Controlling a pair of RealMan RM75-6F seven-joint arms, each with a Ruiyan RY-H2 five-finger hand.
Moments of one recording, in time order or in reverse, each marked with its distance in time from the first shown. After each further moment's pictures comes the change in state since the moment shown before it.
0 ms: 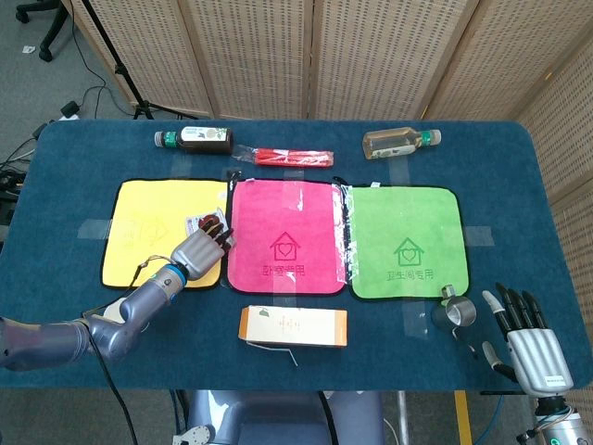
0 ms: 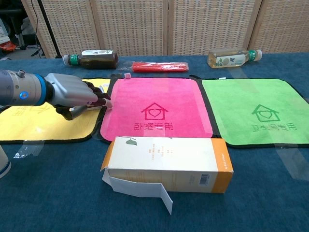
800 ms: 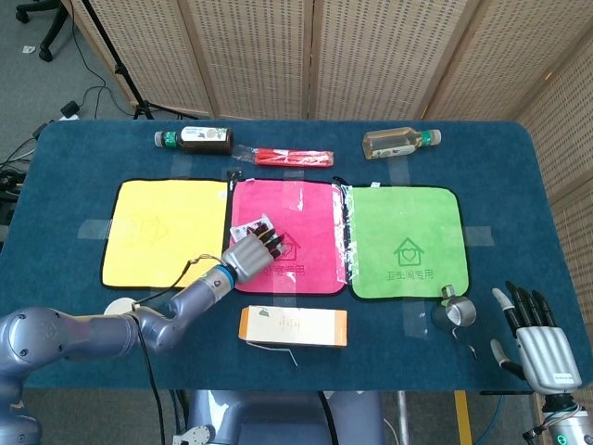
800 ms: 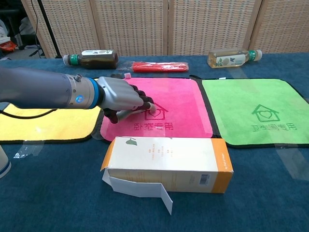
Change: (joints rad) left arm -0.118 -0.165 -0.105 0.104 -0.022 -0.079 0.048; right arm 0.002 0.018 0.013 -0.004 0.049 -0.028 0.015
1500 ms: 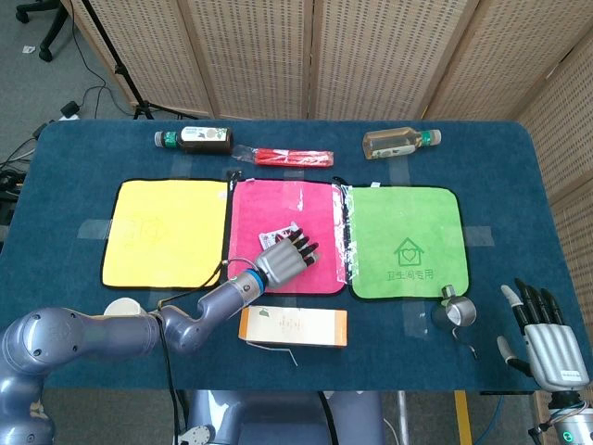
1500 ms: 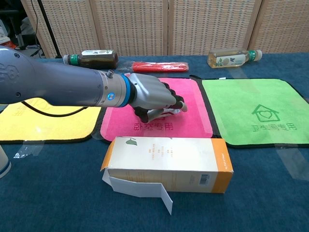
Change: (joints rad) left arm -0.036 -0.063 -0.130 0.021 0.042 -0.060 0.046; right arm 0.000 0.008 0.015 0.013 0.029 -0.008 0.032
